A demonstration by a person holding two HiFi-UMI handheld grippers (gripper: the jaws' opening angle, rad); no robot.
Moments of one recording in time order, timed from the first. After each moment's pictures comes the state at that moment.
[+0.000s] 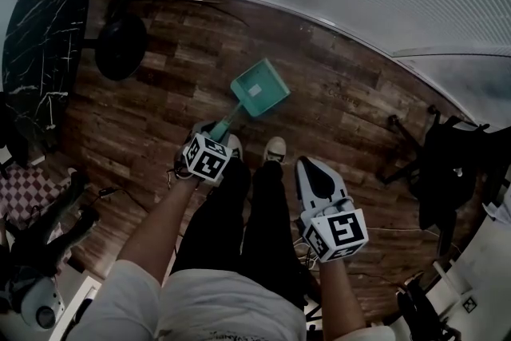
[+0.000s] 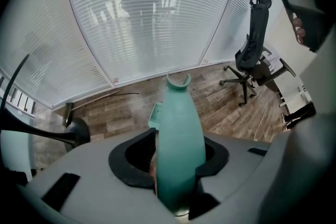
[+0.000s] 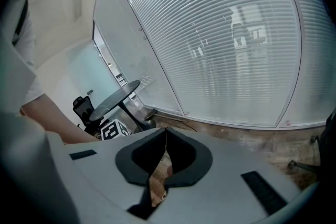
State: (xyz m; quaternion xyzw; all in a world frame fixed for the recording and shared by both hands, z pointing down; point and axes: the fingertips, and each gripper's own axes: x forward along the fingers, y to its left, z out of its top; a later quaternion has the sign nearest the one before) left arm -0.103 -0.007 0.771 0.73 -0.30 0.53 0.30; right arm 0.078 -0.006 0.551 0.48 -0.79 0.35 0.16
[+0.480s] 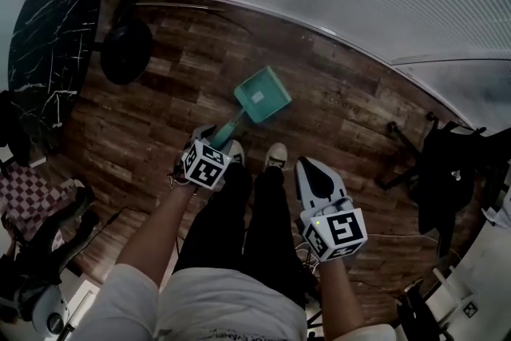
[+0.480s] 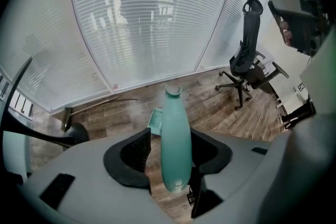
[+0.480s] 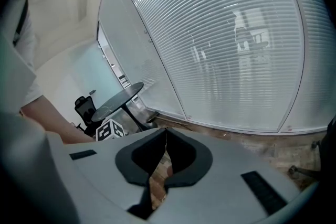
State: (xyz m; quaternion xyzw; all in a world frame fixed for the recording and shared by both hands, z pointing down) left arm -0.108 -0.003 0.738 0.76 -0.30 0.51 0.28; right arm 0.066 -0.006 0.531 0.47 -0.80 0.33 0.16
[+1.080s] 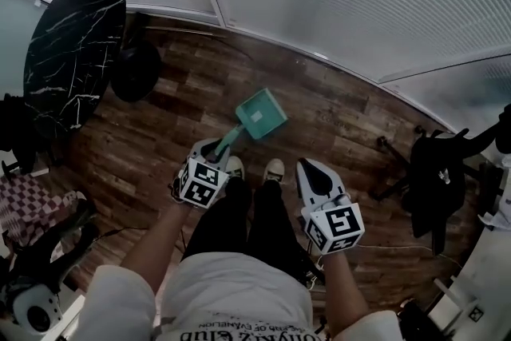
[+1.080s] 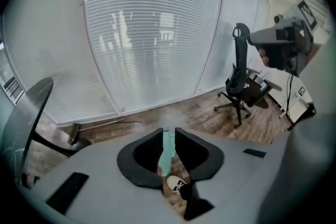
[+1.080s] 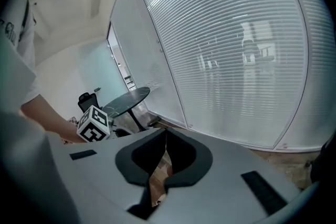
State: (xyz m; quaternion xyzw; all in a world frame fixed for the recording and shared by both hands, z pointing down) left arm -0.108 0.000 0.601 0.81 -0.35 0.42 0.23; right arm 0.061 0.012 0.455 0.47 -0.82 0.27 0.16
